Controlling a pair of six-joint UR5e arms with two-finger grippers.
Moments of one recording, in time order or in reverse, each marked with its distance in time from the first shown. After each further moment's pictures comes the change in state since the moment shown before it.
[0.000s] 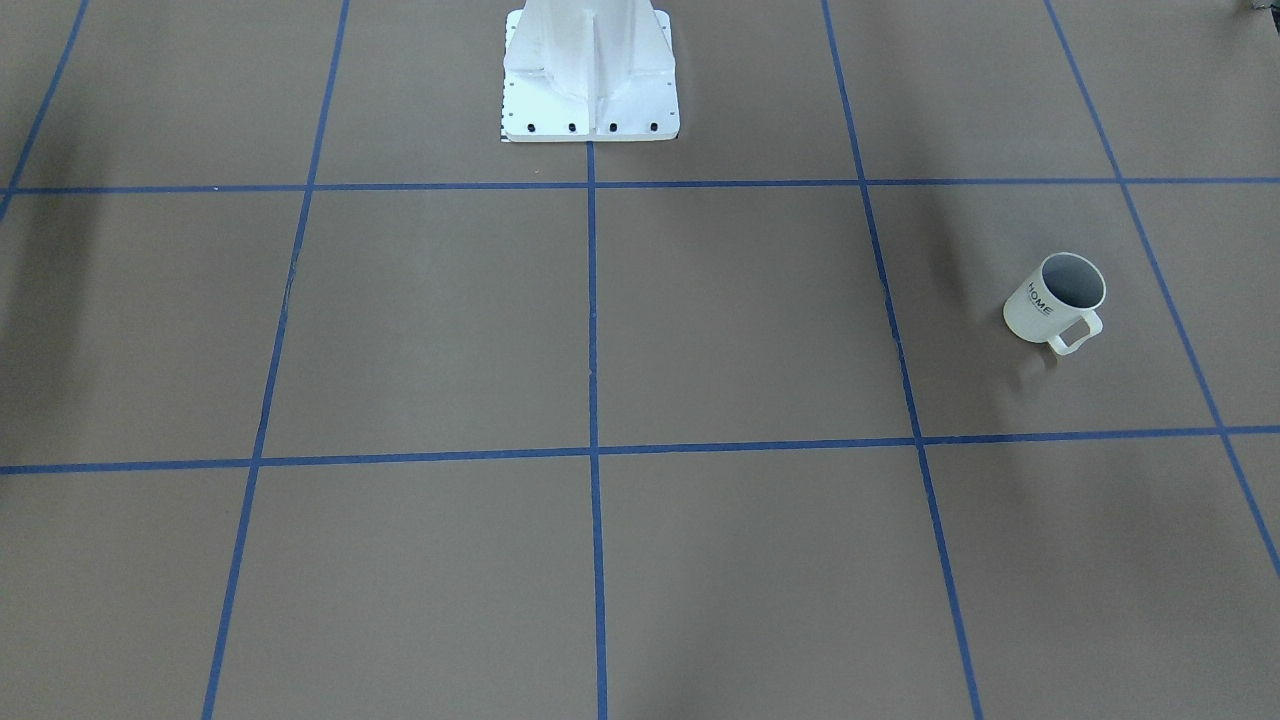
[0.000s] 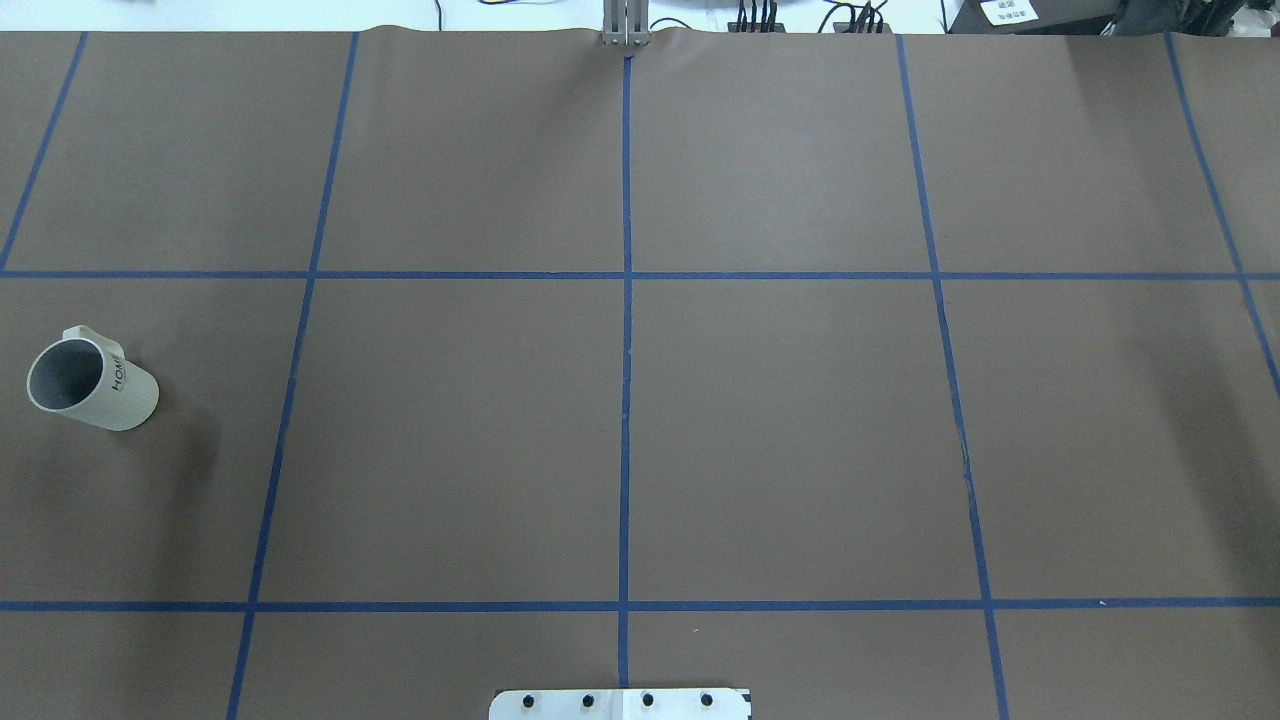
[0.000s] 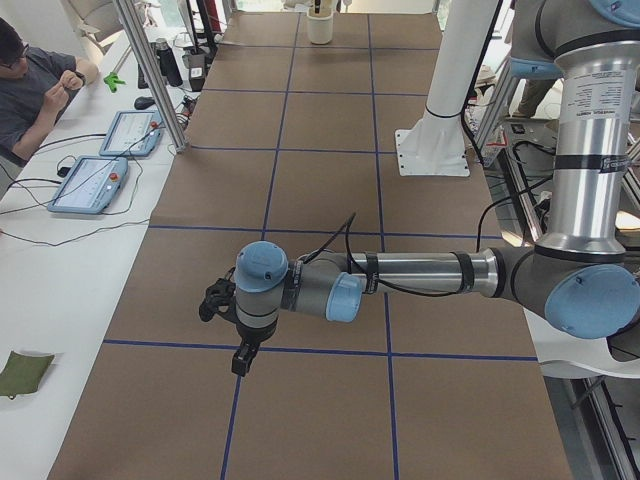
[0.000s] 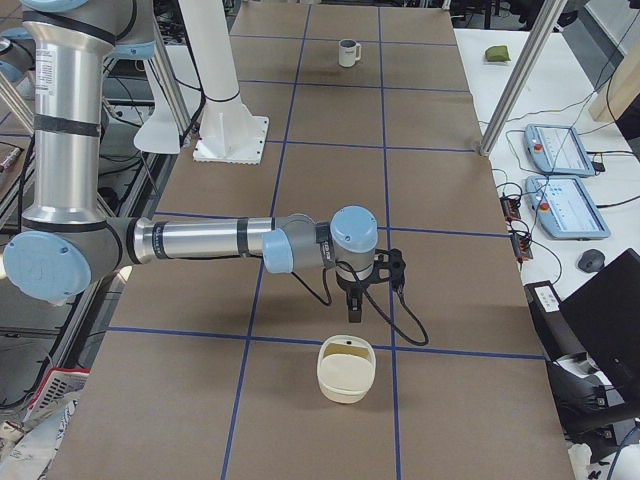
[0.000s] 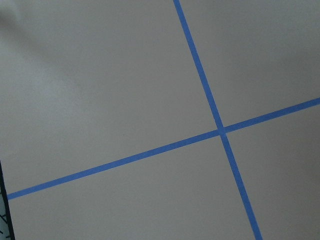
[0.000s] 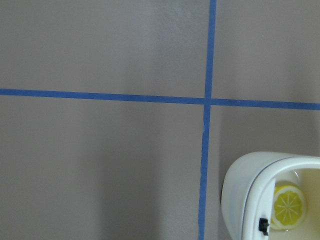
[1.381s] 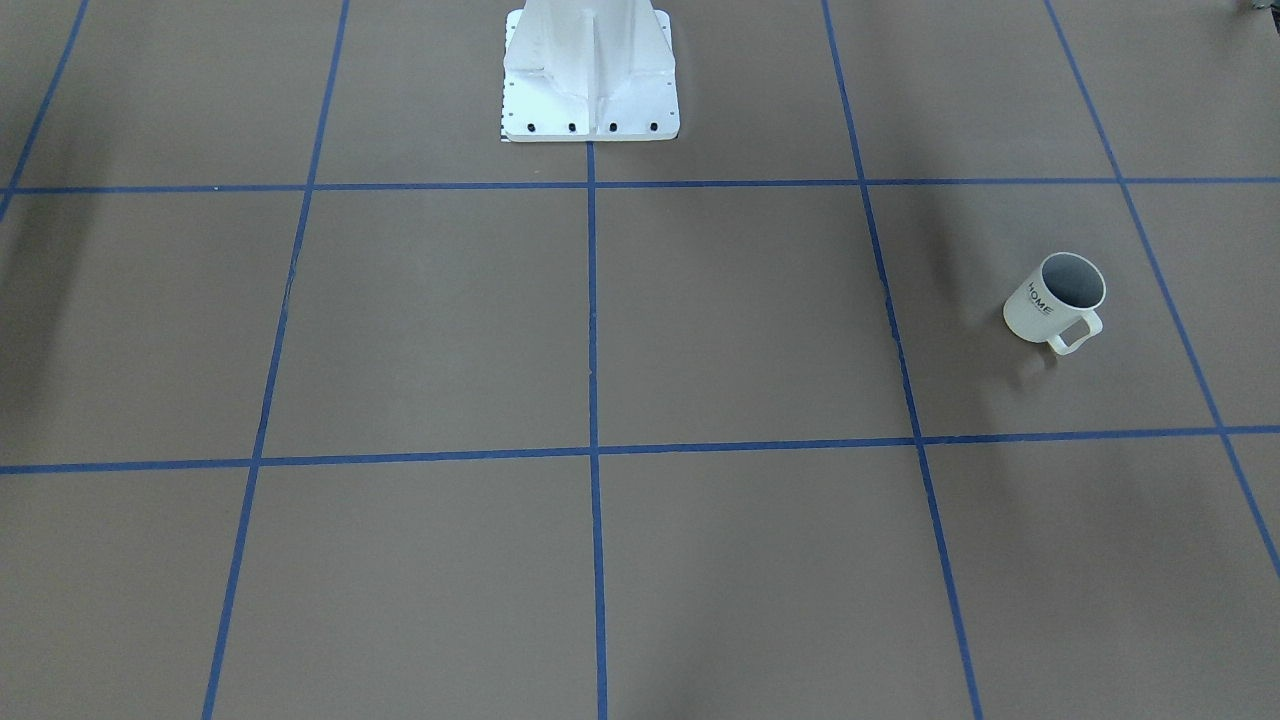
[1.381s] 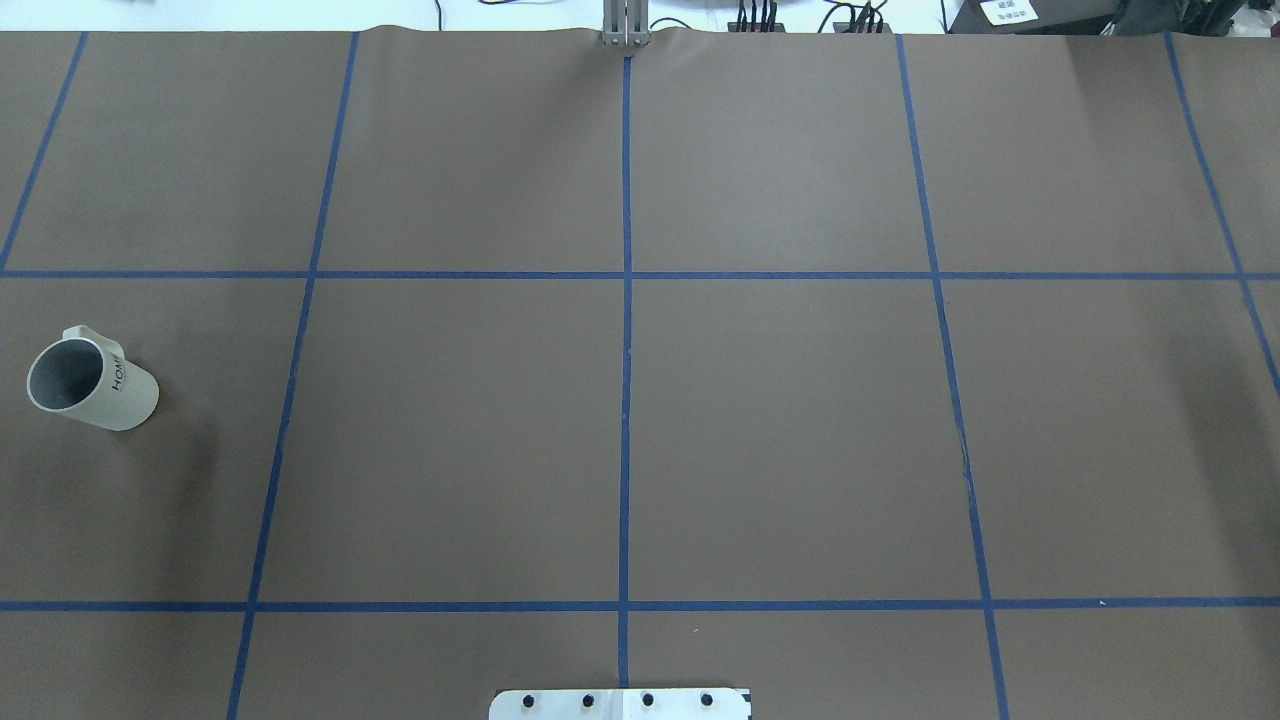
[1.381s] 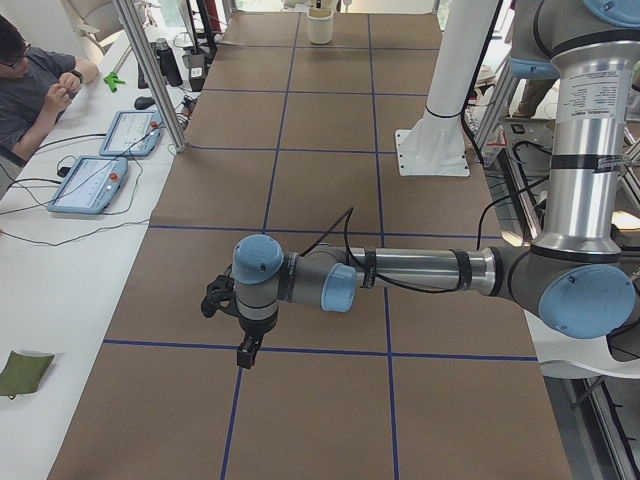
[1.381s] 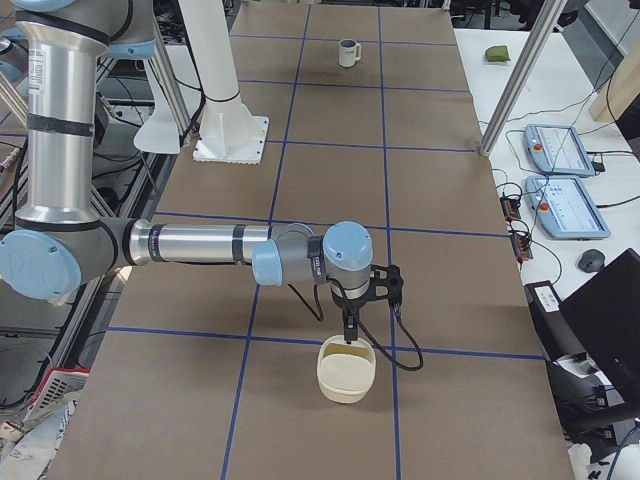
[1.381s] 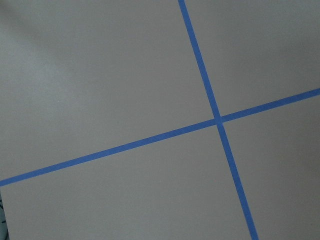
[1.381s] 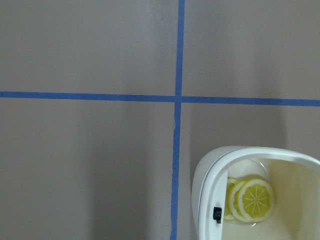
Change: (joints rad) left arm 0.046 -0.004 -0.031 0.055 0.001 -0.079; right arm 0.068 -0.007 -0.032 -0.010 0.008 -0.065
